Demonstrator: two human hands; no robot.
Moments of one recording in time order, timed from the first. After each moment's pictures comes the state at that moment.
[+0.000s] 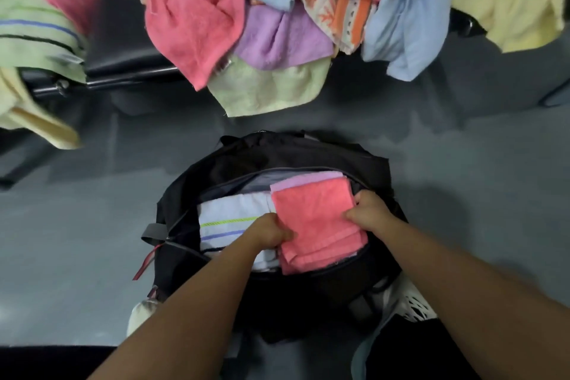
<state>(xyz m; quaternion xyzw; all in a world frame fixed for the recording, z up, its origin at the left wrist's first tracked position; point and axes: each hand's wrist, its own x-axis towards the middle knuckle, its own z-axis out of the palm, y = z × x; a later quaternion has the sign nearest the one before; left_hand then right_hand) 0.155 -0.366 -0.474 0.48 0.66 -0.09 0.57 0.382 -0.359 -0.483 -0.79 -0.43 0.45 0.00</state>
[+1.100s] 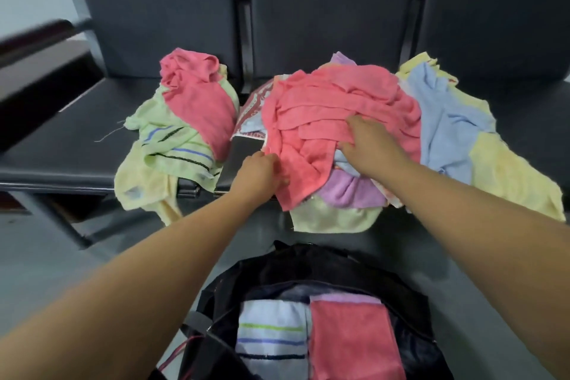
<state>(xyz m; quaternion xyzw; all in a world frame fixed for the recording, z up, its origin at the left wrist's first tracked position) 0.058 -0.205 -0.230 0.70 0.68 0.16 0.14 0.279 -0.174 -0.176 -0.60 -0.78 0.04 0.17</state>
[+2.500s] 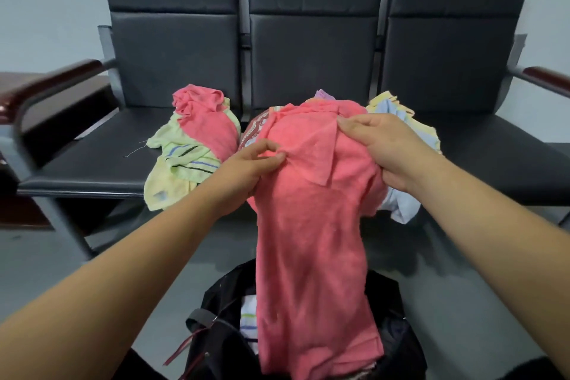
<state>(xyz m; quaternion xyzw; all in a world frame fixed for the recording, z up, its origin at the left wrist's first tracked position) 0.046 -0.348 -0.107 0.55 0.44 0.44 0.56 0.280 -0.341 -0.049 -0.45 -0.60 0.49 0.44</state>
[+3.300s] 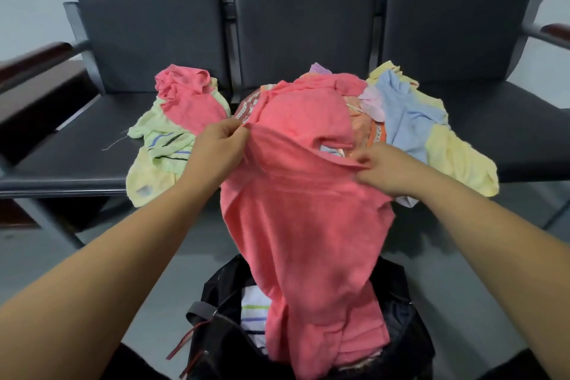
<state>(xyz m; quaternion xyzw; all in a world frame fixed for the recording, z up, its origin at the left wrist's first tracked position) 0.043 -0.313 -0.113 0.60 0.64 0.44 0.20 0.318 -0.300 -0.121 -0.58 -0.78 0.21 0.12</state>
